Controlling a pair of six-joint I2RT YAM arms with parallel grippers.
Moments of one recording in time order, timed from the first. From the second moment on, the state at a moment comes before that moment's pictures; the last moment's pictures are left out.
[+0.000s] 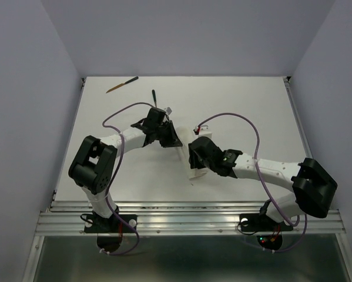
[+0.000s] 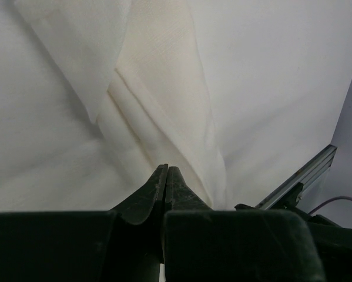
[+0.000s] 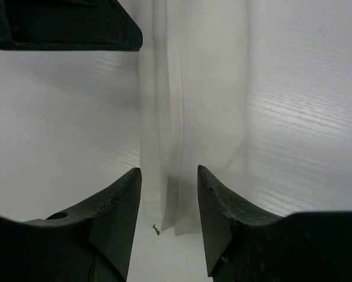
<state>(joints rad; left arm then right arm) -0.52 1.72 1.04 -0.15 0.37 -0.74 0.94 1.42 0.85 -0.22 0.36 0.61</state>
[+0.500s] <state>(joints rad) -0.56 1.75 0.91 -0.10 0.40 -0.75 0.98 1.52 0.91 -0.27 0.39 0.50</state>
